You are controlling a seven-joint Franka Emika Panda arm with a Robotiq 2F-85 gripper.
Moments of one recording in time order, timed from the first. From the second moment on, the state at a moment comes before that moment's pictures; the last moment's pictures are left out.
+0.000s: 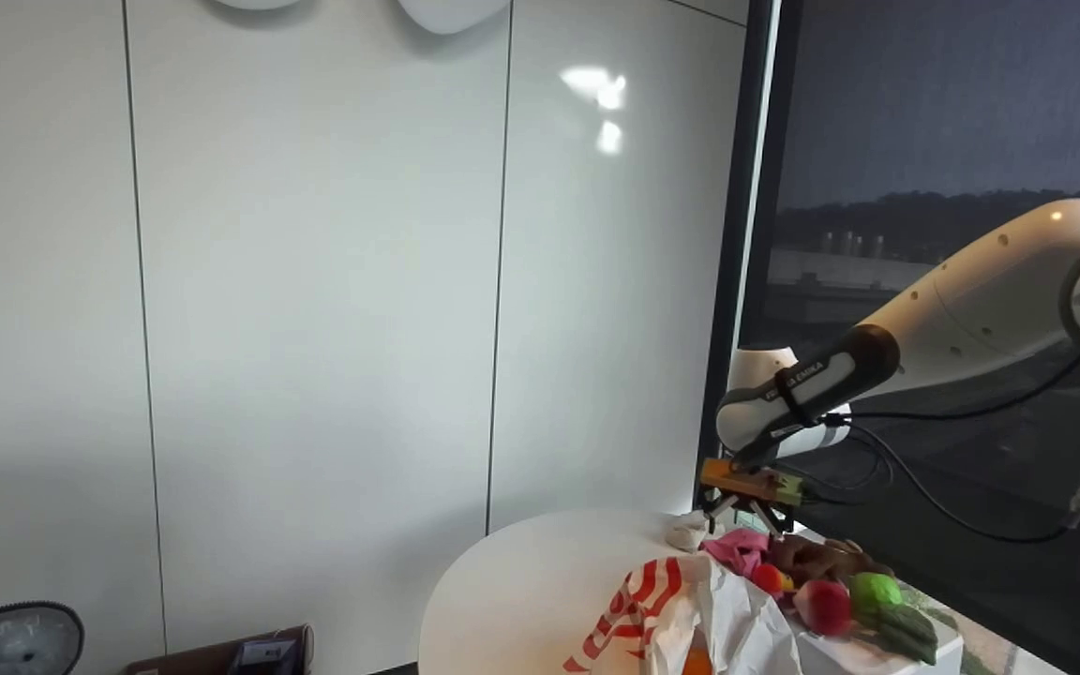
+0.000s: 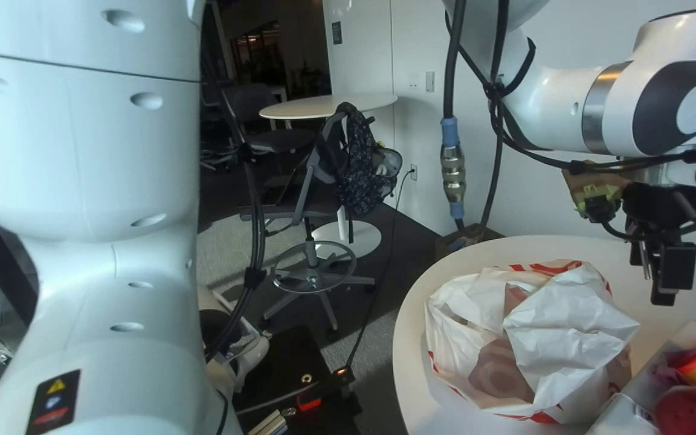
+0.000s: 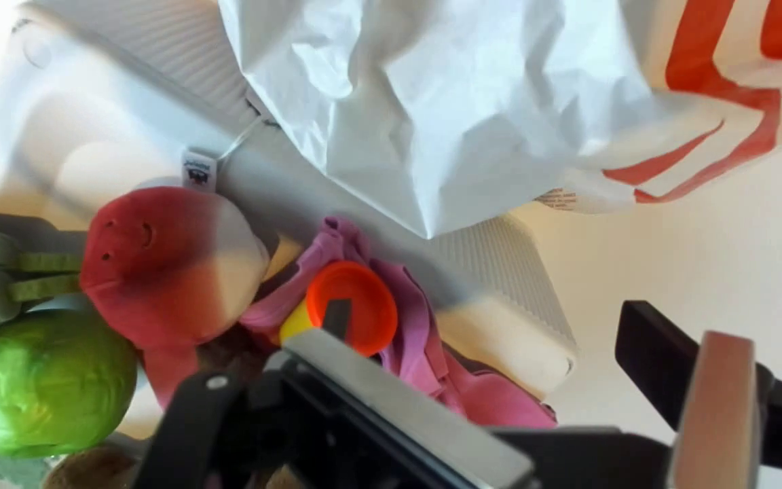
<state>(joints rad) 0.05 0.25 -0.12 -2.00 -0.15 2.37 0.84</state>
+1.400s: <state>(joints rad) 0.12 0.41 0.06 -2.23 -0.02 2.22 0.45</state>
